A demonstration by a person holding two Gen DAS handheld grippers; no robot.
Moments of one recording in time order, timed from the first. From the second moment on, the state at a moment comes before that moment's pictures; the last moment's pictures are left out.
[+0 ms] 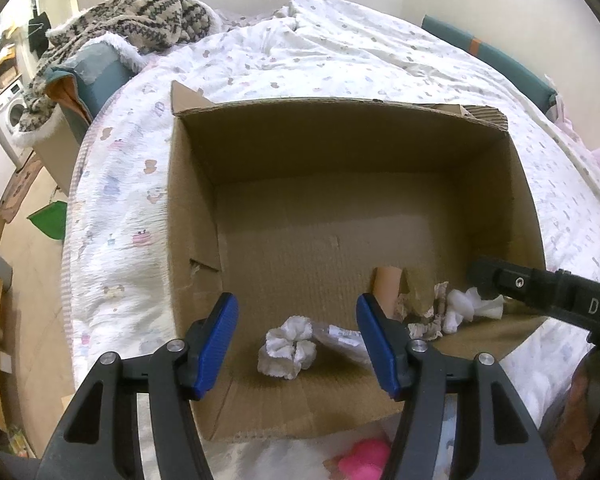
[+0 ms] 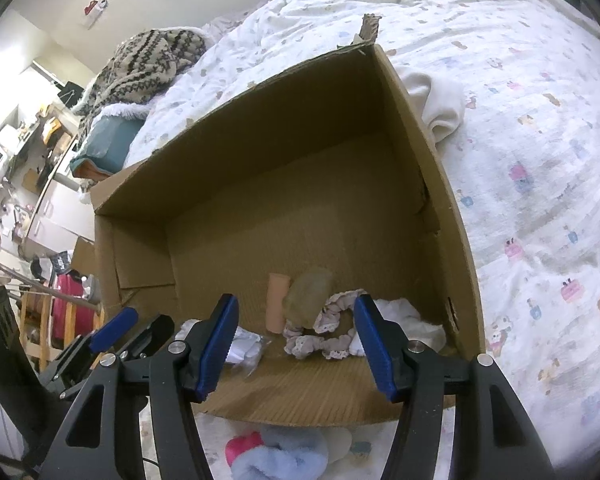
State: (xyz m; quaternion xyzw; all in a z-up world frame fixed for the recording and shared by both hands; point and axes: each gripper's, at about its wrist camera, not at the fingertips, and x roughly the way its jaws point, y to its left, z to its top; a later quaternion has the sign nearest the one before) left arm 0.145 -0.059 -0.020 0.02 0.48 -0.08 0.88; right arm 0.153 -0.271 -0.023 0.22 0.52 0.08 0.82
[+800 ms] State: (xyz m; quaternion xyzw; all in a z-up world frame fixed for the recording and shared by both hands) left arm 0.080 -0.031 -0.004 0.02 0.47 -0.05 0.88; right arm 0.089 -0.277 -0.004 0.22 0.51 0.08 0.83
